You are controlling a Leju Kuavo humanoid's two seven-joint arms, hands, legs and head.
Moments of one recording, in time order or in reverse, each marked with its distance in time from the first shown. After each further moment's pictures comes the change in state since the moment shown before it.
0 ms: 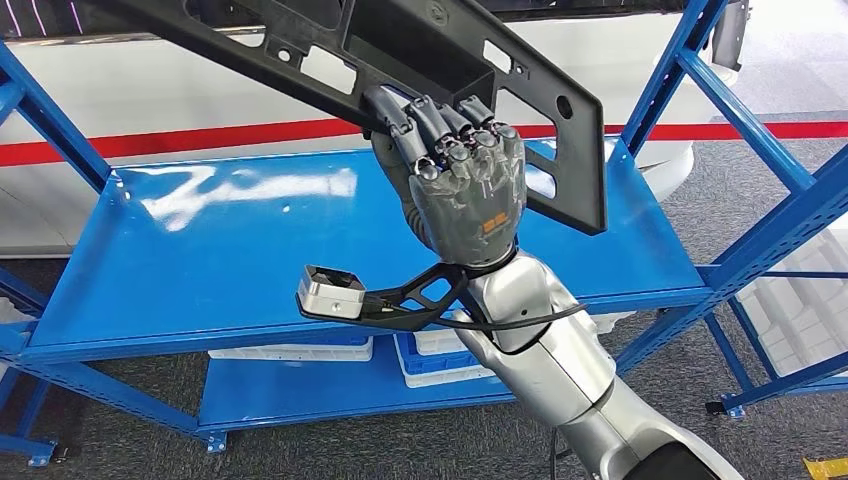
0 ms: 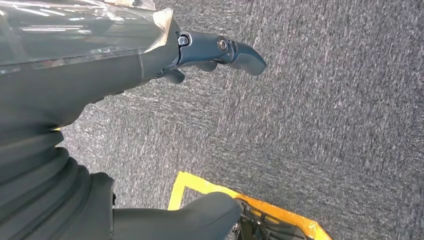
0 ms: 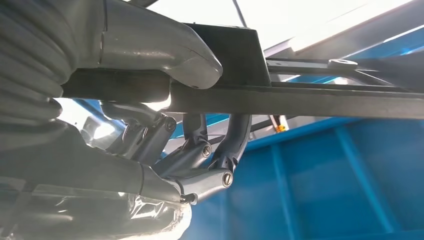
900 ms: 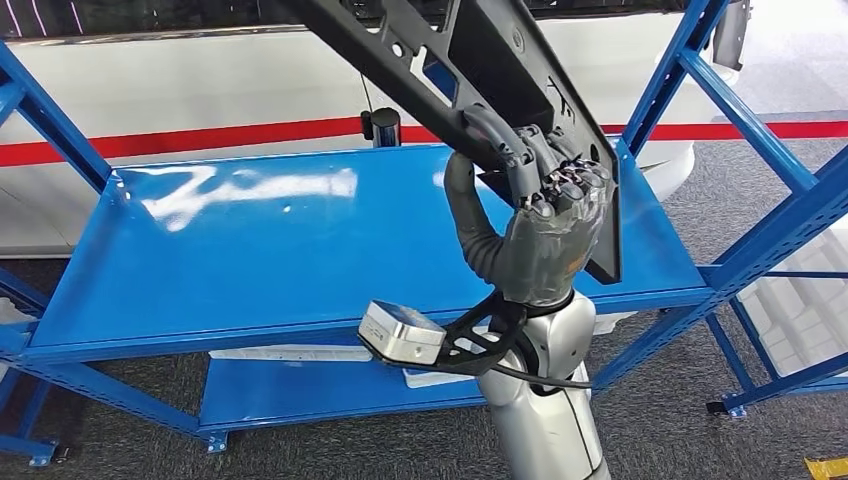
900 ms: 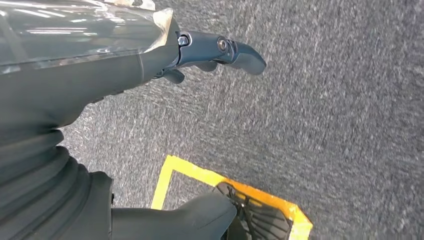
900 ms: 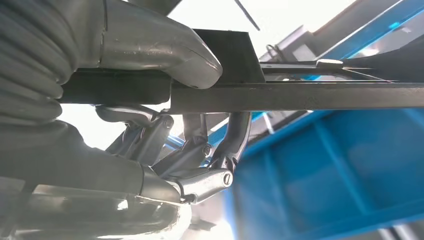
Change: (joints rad) left arm -0.014 -0.049 0.027 -0.037 0.029 -0.035 -0.041; right arm 0.323 0.269 -0.368 -0.199 -0.243 0.000 -0.522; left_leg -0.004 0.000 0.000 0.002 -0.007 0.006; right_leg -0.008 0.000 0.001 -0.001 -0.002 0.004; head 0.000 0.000
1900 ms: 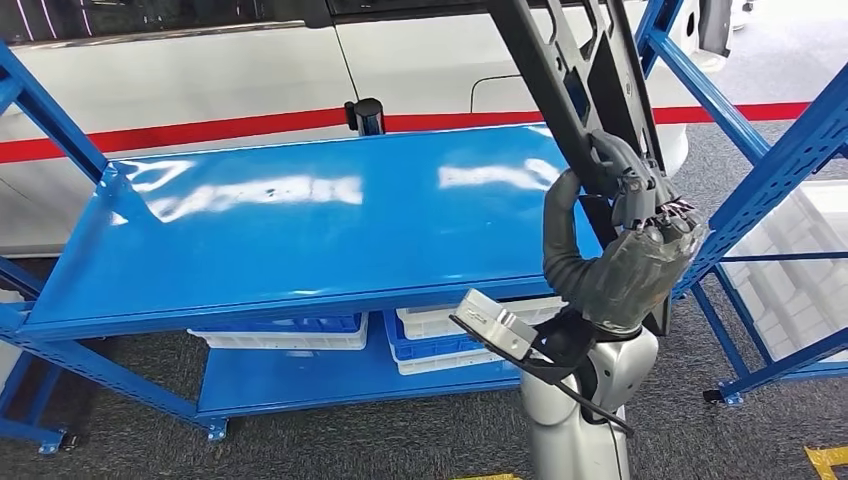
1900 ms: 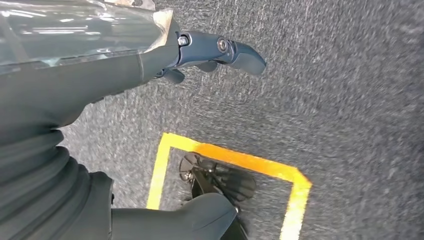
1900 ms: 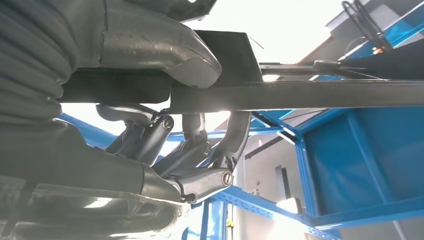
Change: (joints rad) left arm -0.010 -0.005 -0.010 -0.040 -0.021 -0.135 -0.028; right arm 0.139 0.017 -0.171 -0.135 -0.032 0.000 -0.022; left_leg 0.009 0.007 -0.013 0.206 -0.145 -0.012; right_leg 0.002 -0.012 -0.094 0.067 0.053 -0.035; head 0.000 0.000
